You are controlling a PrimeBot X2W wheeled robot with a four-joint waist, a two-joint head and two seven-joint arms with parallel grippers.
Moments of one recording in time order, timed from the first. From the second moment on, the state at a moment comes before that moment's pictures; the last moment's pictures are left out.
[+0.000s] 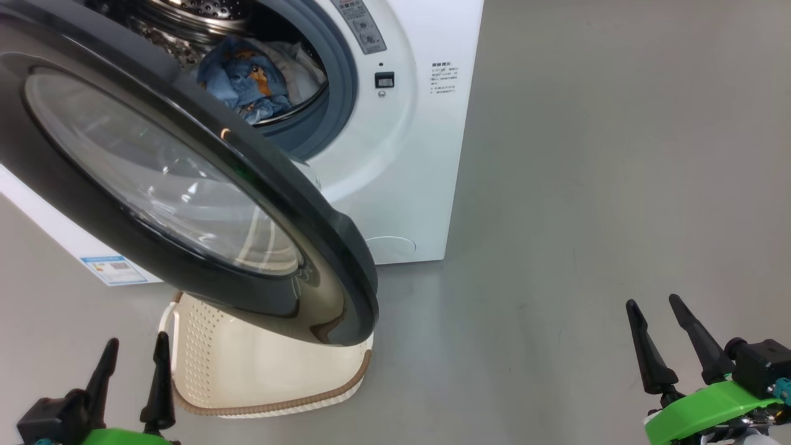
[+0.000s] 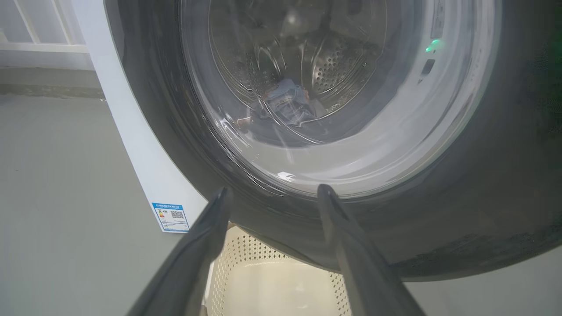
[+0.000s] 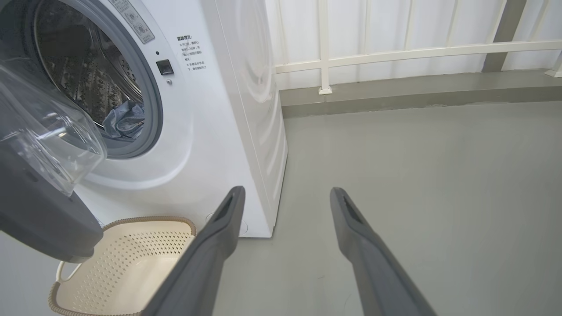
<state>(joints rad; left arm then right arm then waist) -0.02 0.17 0.00 0.22 -0.35 -0.13 -0.26 -0.06 -0.24 0.02 0.23 0.38 0.13 -0.25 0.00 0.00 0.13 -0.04</state>
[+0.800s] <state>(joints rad) 0.02 0.08 0.06 0.18 -0.33 -0.13 -0.26 -0.34 -0.21 0.18 0.00 0.42 0.13 -0.25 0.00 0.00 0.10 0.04</state>
